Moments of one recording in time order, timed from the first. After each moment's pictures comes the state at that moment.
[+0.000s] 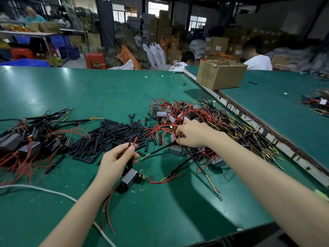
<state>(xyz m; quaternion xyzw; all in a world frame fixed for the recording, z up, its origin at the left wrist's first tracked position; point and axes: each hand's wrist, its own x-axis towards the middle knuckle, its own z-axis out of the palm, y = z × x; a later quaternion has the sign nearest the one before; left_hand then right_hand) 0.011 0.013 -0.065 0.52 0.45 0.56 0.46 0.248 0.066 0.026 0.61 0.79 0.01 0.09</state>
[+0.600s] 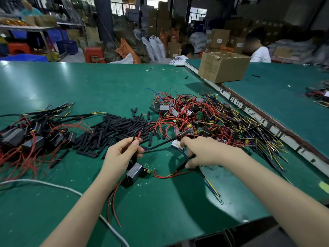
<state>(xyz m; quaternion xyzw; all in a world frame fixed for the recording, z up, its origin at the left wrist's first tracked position) 0.013 0.013 -0.063 0.53 0.44 0.55 0.47 0.254 0.017 0.001 0.58 0.80 -0.09 0.10</state>
